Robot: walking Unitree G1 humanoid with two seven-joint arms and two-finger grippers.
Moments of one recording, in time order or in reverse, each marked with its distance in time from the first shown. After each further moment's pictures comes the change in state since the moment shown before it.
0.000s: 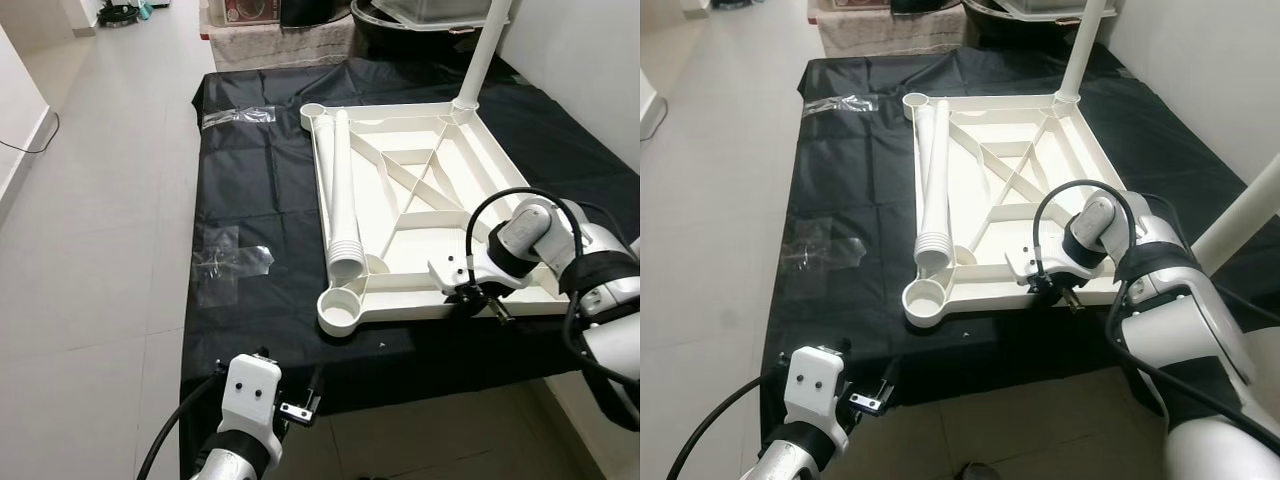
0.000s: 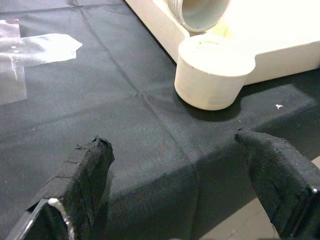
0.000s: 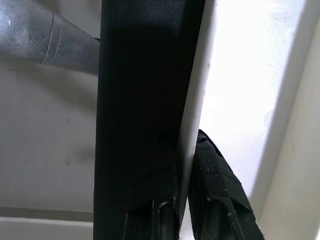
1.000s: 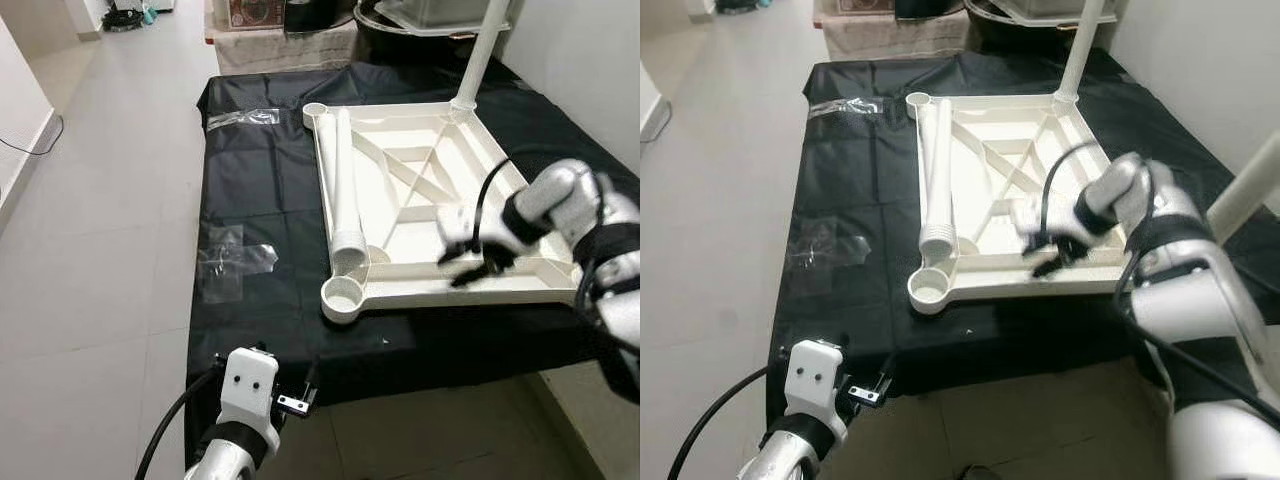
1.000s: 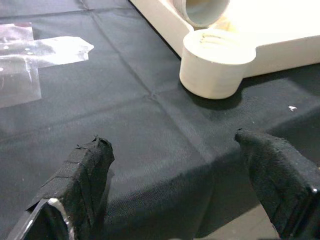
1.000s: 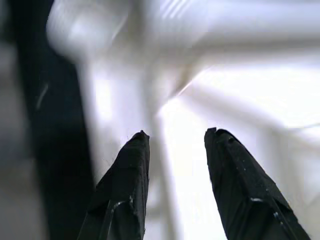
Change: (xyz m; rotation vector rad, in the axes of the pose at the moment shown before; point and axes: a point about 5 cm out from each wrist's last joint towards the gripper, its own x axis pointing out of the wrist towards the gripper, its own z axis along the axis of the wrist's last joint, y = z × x) left arm 0.010 0.005 -0.003 -0.001 -0.013 0.001; right arm -0.083 -0.032 0.016 0.274 -0.342 -0.408
